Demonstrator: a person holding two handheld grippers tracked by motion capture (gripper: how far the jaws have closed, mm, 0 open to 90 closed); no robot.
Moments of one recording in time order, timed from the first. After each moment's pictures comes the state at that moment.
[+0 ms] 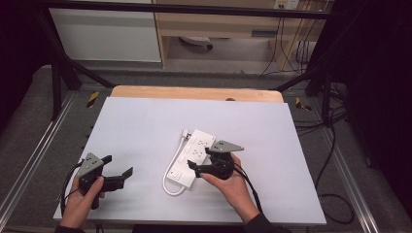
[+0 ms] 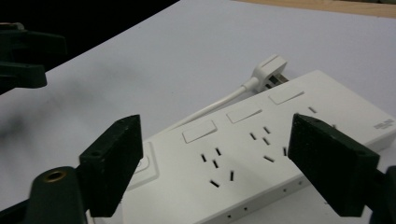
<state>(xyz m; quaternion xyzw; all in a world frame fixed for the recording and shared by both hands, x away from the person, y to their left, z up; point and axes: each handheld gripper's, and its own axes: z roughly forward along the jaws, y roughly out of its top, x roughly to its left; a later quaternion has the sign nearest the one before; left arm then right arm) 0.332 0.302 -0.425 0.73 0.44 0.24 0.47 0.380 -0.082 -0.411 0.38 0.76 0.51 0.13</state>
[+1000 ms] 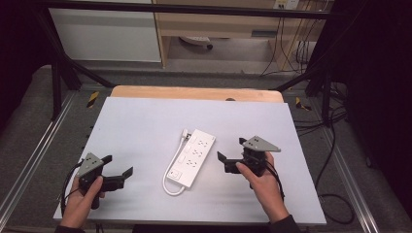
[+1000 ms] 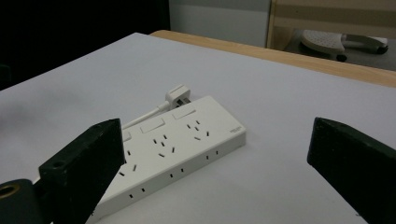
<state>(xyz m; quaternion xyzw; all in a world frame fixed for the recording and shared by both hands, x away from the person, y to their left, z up) 0.332 0.302 -0.425 0.73 0.44 0.24 0.47 0.372 -0.164 -0.387 0.40 0.72 0.52 0.22</state>
